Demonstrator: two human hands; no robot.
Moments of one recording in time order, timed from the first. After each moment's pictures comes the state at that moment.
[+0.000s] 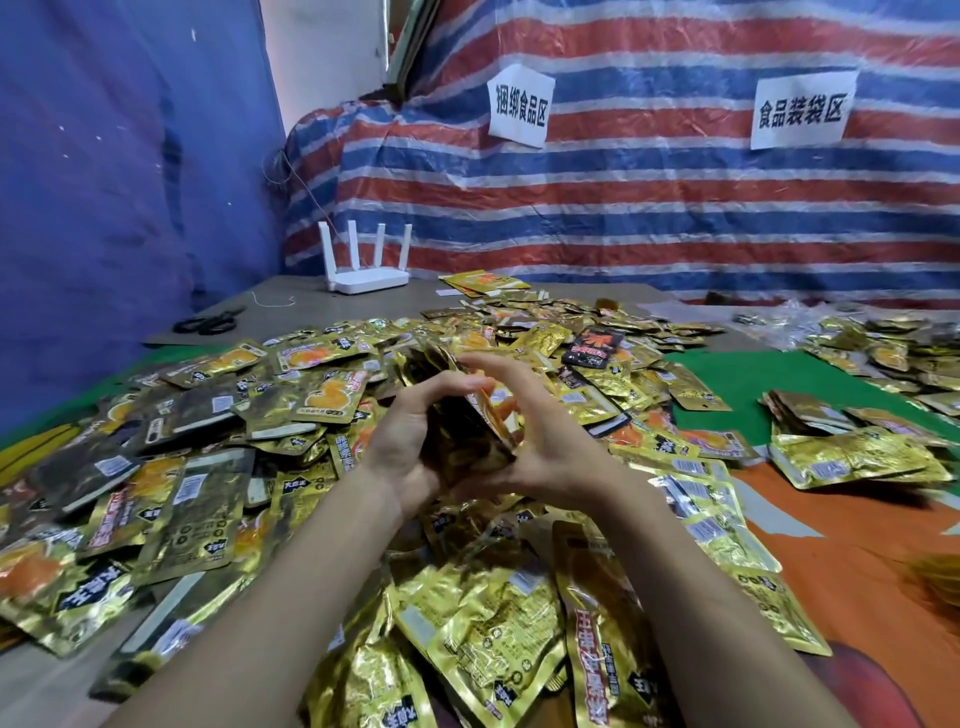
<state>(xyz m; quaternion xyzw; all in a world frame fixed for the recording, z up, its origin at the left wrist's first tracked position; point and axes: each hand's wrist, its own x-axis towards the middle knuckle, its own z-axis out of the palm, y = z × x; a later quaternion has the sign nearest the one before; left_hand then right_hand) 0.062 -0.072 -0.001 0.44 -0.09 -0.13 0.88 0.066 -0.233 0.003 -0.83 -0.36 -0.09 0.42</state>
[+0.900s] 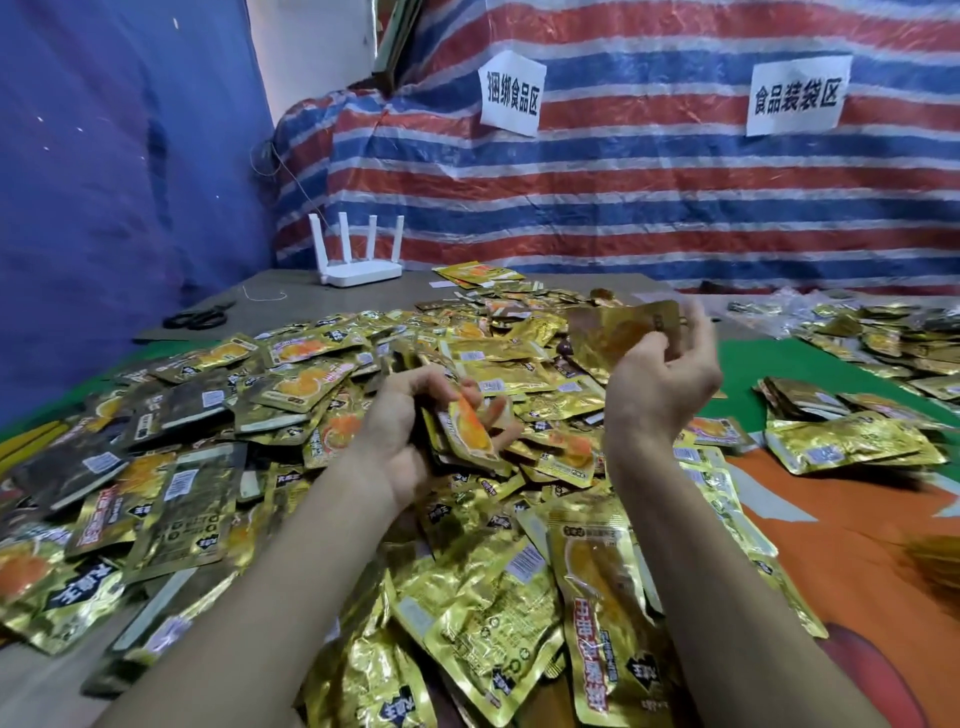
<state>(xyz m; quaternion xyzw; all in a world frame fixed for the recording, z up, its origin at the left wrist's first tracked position) 0.067 -0.073 0.002 0.37 -0.03 -0.19 0.91 0.074 -0.247 0.022 -0.51 0.06 -0.49 0.71</state>
